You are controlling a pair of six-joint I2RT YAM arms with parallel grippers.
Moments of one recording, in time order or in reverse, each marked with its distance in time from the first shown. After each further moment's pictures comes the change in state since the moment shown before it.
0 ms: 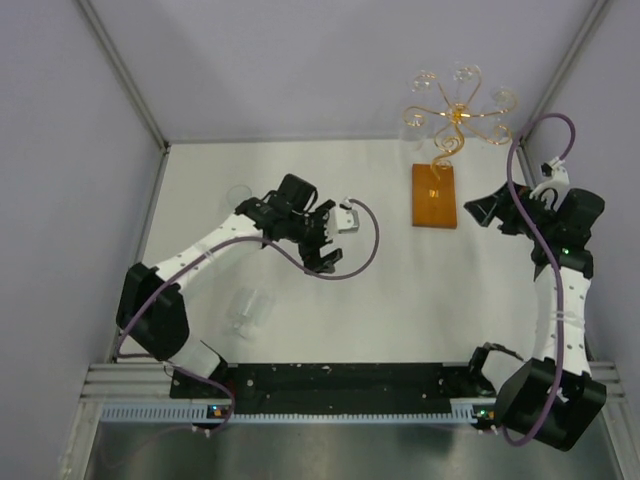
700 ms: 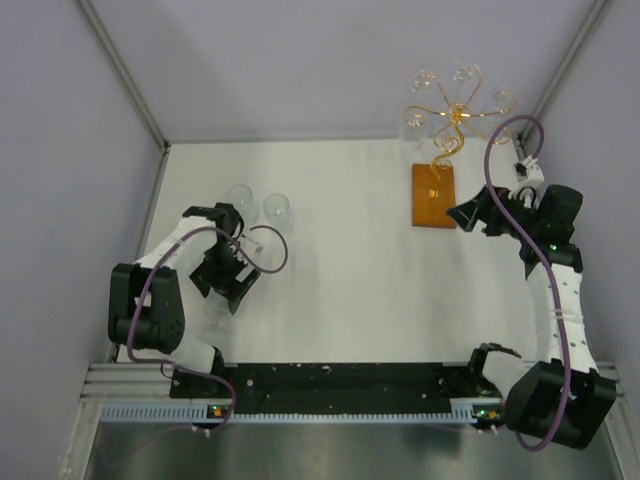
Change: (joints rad) left arm 0.473 -0.083 -0.260 -0.642 -0.602 -0.230; right arm 0.127 0.002 -0.012 -0.031 0.014 -0.052
